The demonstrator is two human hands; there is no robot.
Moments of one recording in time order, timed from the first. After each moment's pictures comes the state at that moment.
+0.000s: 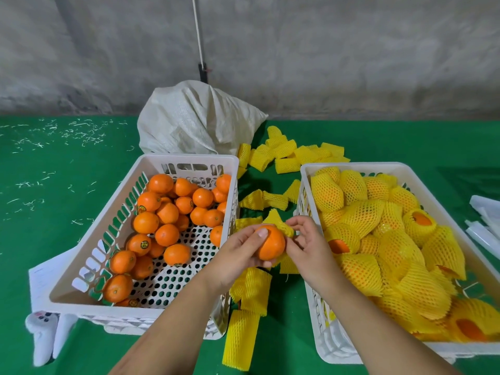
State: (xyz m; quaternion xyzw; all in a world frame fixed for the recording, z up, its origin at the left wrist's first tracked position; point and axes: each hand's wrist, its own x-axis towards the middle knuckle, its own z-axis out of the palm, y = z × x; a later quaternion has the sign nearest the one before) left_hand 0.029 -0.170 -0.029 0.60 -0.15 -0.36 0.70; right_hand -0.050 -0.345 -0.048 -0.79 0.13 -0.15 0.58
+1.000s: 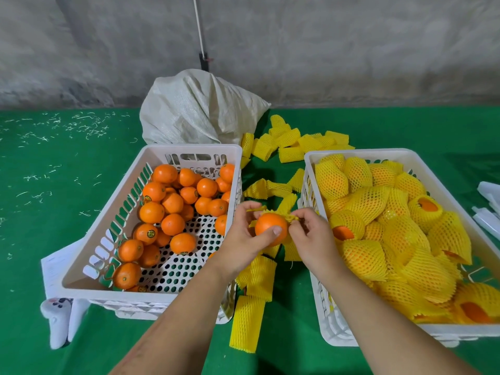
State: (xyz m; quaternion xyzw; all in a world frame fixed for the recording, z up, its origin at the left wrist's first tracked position) left_hand 0.029 -0.173 -0.038 0.66 -0.20 -0.24 0.68; right_hand -0.043 -0.342 -0.062 -0.82 0.17 -0.21 0.51
